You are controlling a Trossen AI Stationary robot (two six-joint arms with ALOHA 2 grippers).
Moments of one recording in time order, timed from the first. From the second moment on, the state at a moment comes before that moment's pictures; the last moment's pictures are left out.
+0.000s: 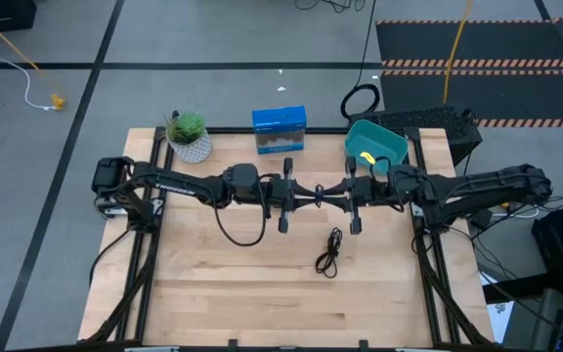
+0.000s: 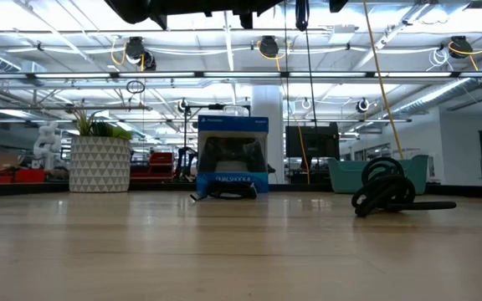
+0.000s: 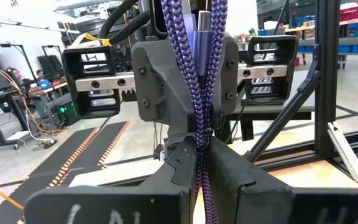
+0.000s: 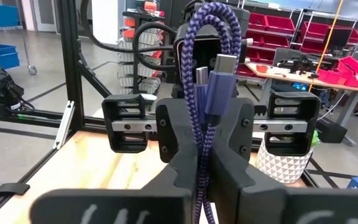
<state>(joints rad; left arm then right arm) 0.01 1.68 1.10 0.66 0.13 0.20 0.05 1.02 0.76 0.21 0.02 -0.09</state>
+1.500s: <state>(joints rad) -0.11 1.22 1.10 -0.23 -0.12 0.11 0.05 1.01 0.76 0.18 0.02 -0.09</state>
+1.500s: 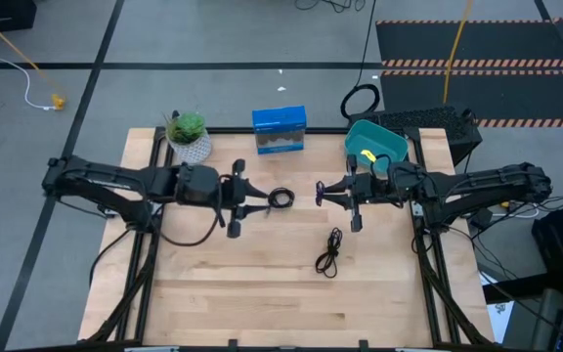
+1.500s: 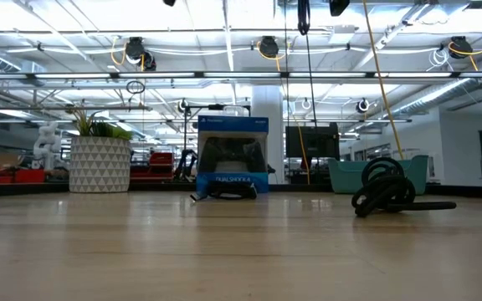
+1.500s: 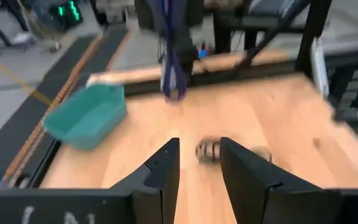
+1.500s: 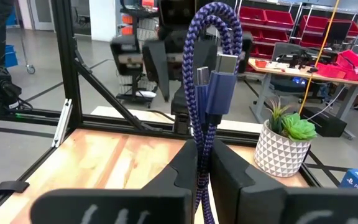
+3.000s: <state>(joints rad) -0.10 1.10 1.10 -0.46 -0.19 0.11 -0.16 1.25 1.46 -1.12 0.02 0.15</state>
